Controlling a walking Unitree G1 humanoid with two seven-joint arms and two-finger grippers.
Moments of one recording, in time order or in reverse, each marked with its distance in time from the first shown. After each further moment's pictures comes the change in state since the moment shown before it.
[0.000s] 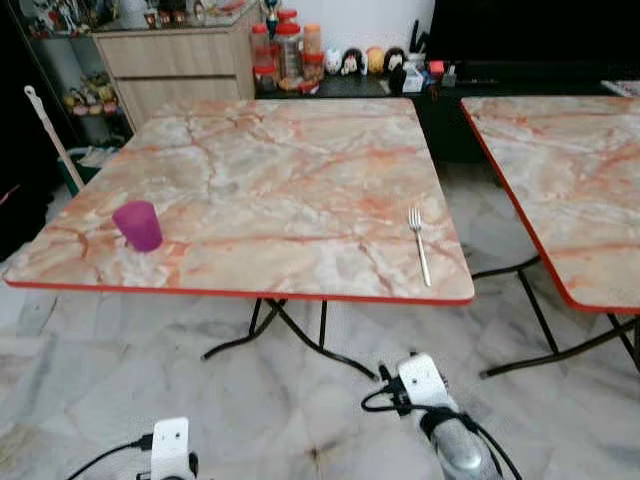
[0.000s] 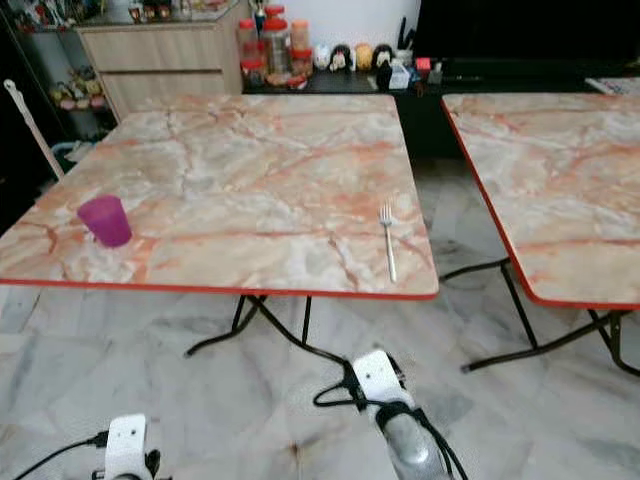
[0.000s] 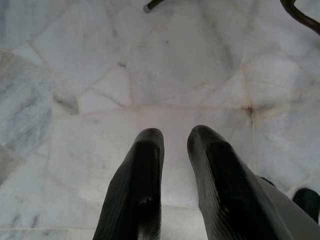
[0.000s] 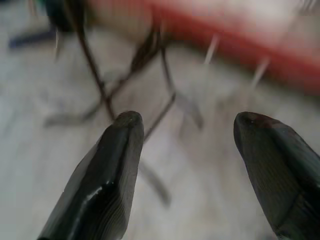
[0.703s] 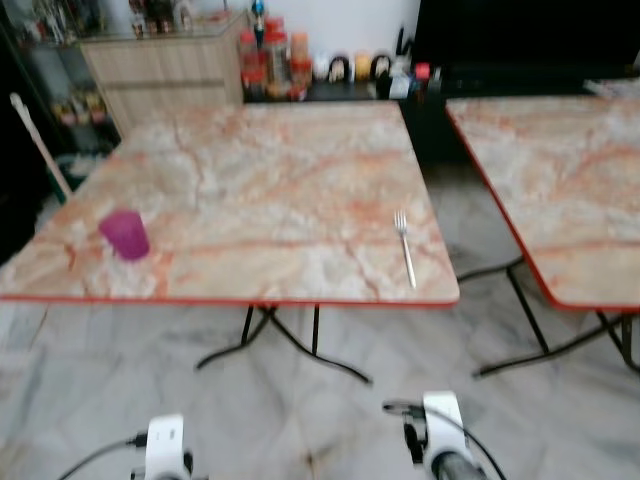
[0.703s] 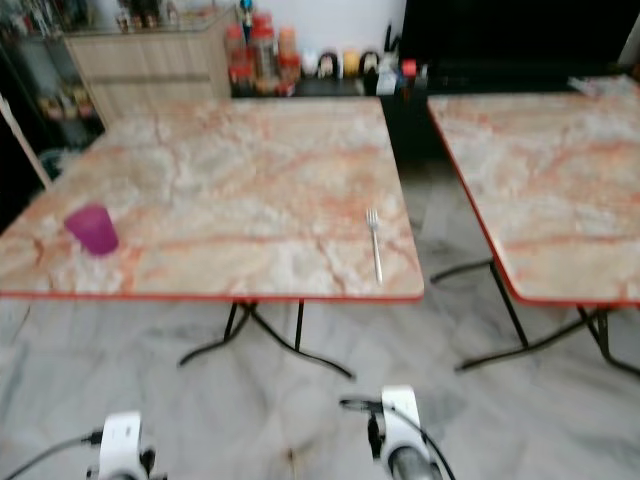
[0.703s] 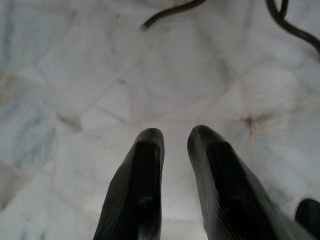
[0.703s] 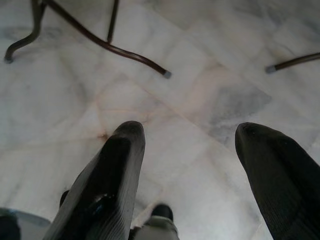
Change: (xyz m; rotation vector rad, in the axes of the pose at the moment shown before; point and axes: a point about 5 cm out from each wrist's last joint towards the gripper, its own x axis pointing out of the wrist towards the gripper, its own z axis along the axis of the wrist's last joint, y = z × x) left arm 0.002 0.004 0.008 0.015 -0.021 -0.007; right arm -0.042 0.011 -0.079 0.343 0.625 -0.169
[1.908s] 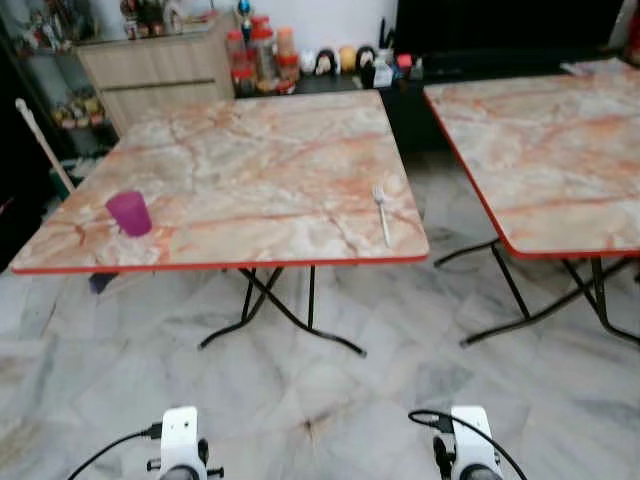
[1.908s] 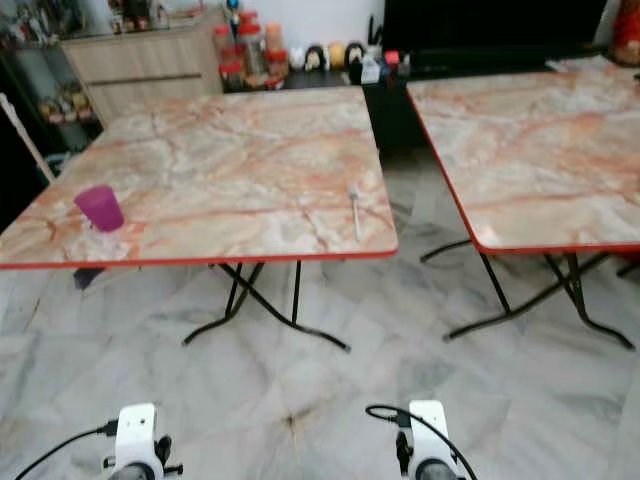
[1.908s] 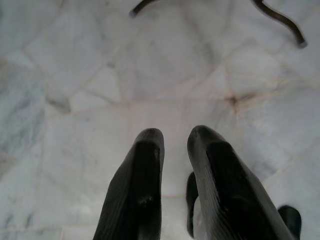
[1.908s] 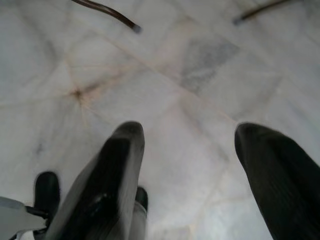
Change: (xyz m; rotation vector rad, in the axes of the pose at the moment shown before) left arm 0.000 -0.014 0.003 -0.023 -0.029 -0.030; right arm -0.005 -0.020 -0.016 0.015 0.072 -0.058
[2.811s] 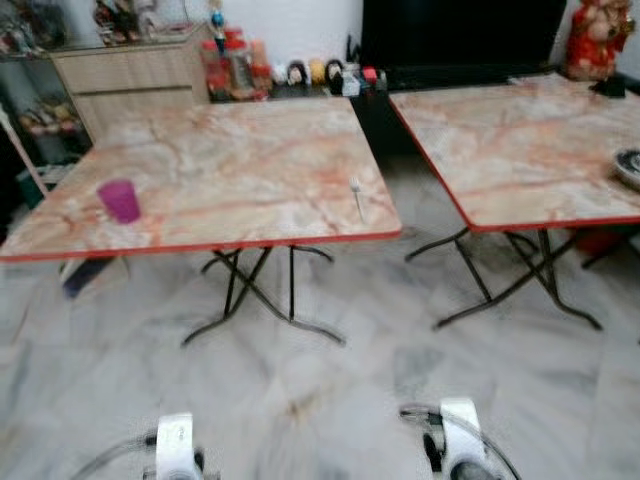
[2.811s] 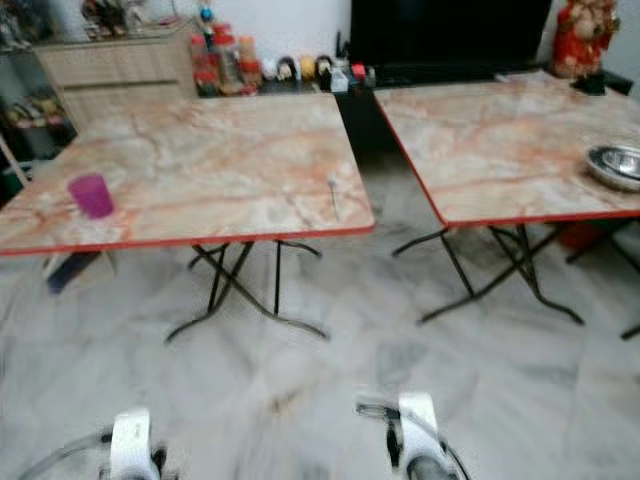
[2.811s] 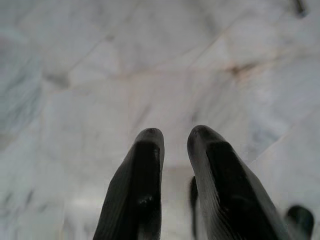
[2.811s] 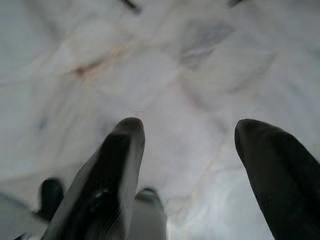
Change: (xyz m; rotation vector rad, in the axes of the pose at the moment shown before) left arm -0.004 0.017 -0.009 -0.009 0.025 0.050; right arm 0.001 0.018 0.005 -0.026 -0.017 0.056
